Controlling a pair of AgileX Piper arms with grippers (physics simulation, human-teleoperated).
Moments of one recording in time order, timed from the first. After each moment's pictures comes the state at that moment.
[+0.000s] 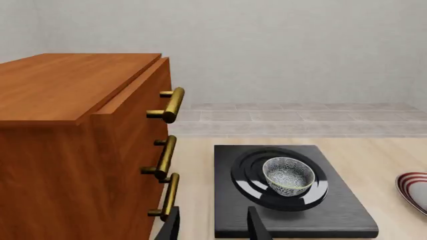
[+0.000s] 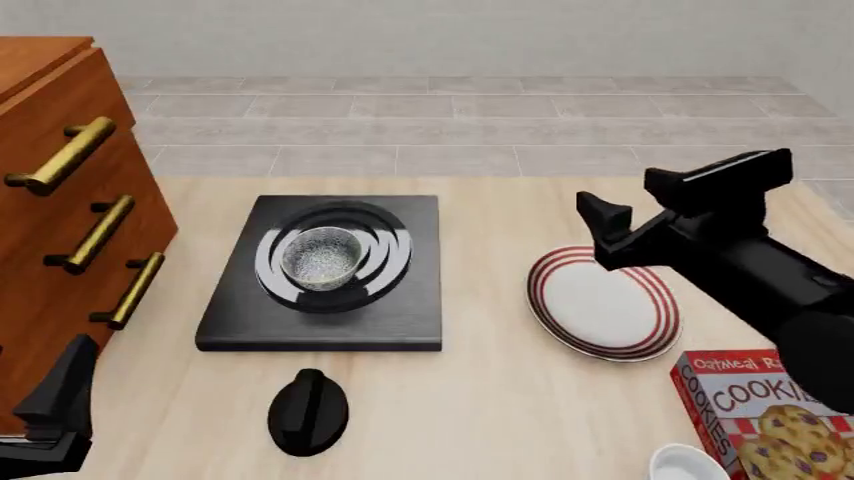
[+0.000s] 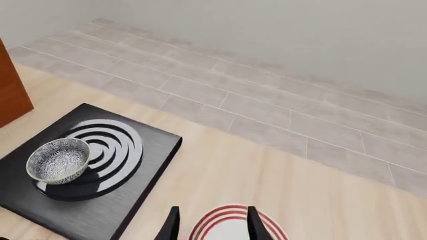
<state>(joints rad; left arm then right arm) 0.00 0.00 0.00 0.00 0.00 0.32 1.12 -0.55 -0.31 -0.13</state>
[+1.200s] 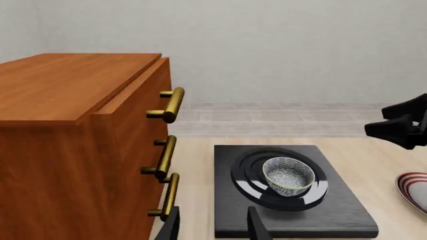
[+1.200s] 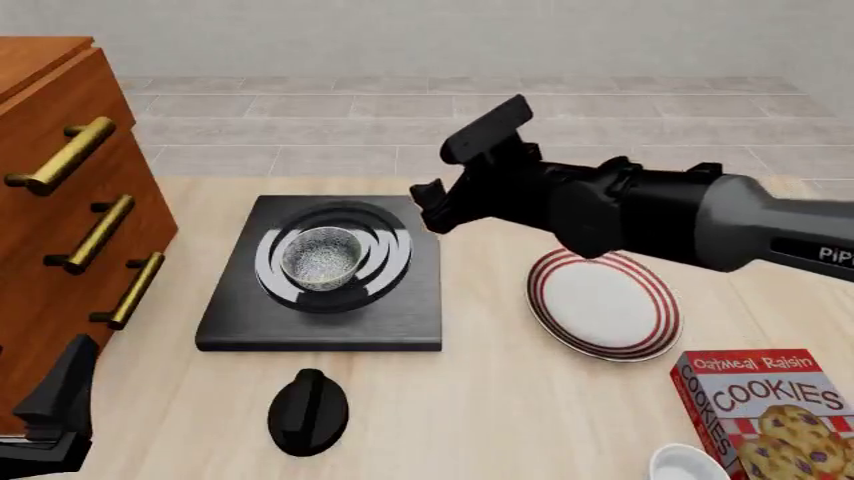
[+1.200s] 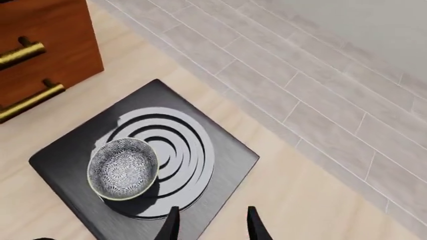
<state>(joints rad) 0.00 0.00 0.00 0.00 0.00 0.59 1.67 -1.13 -0.04 -0.20</state>
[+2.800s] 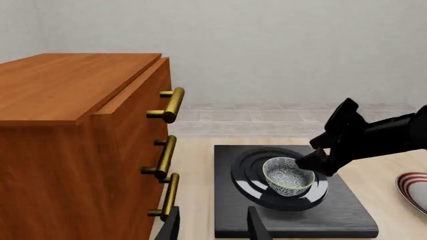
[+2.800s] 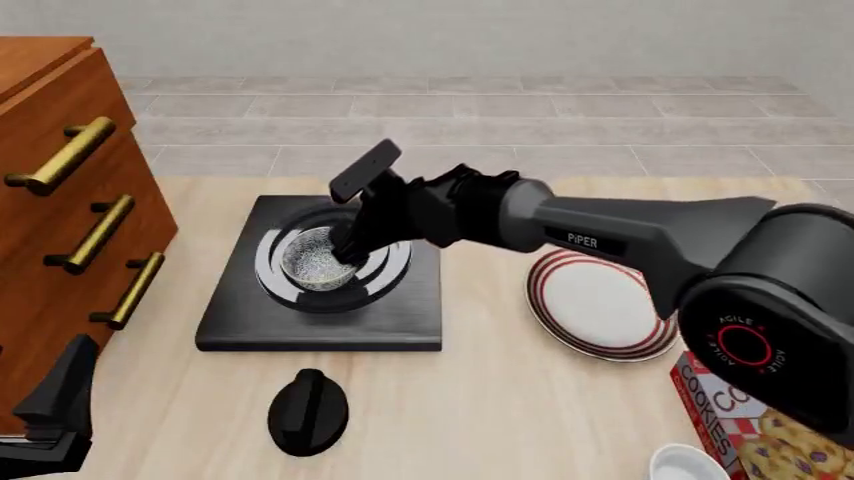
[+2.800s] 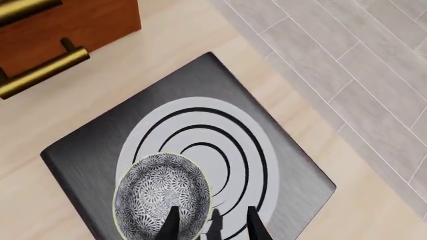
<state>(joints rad) 0.00 0.00 0.00 0.00 0.00 0.72 2.12 -1.62 0.24 -0.22</state>
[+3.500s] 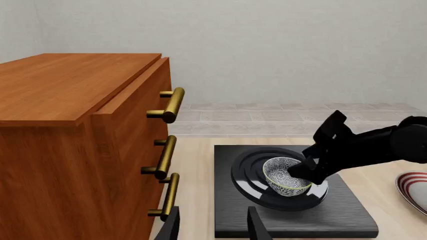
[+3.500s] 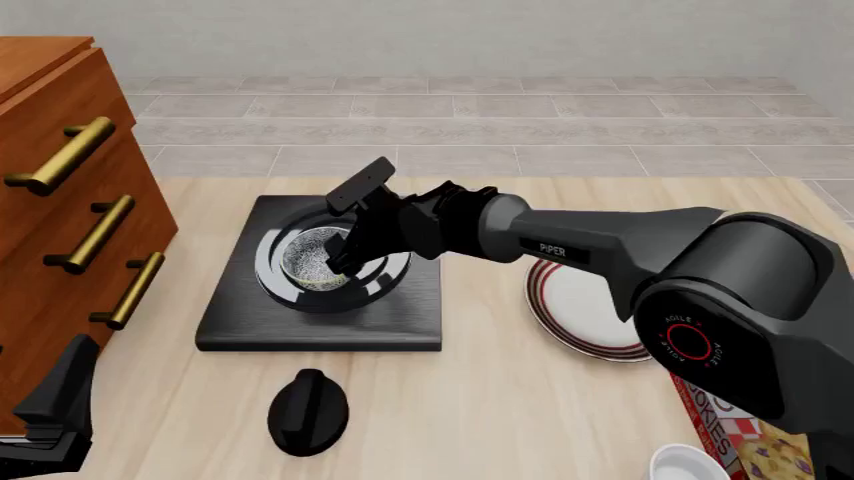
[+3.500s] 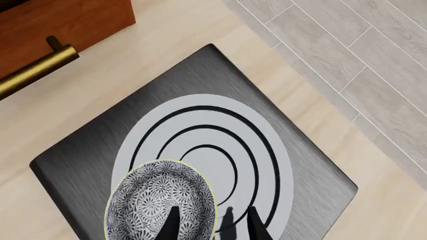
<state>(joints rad) 0.00 0.00 0.00 0.00 0.00 0.72 2.21 -1.67 0.22 -0.18</state>
